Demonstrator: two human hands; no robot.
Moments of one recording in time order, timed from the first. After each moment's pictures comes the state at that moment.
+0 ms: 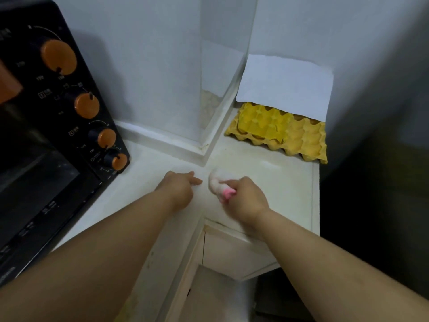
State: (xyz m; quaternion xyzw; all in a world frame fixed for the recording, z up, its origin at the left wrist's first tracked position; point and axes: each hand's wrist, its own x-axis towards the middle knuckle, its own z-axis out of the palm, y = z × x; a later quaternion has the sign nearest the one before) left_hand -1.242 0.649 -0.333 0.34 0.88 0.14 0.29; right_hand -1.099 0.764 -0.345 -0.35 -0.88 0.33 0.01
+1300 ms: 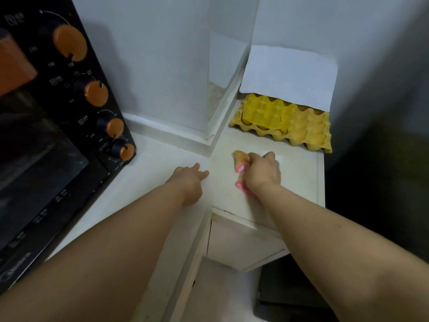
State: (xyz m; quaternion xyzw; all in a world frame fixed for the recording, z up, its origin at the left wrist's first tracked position) left_hand -1.223 0.648 -0.314 0.41 0.87 -0.02 0.28; right_hand -1.116 0.791 -0.342 -0.49 -0.84 0.22 0.06
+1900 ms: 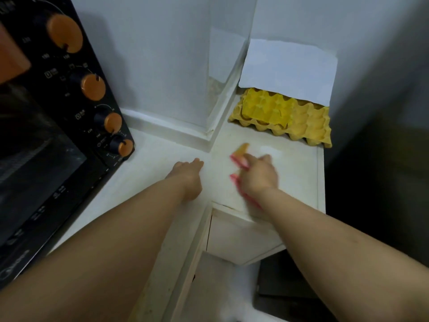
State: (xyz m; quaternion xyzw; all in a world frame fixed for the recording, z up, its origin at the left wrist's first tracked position) left_hand -1.230 0.646 -0.326 0.38 0.88 0.03 0.29; right_hand -1.106 0.768 -0.344 -0.47 -0.84 0.26 0.07
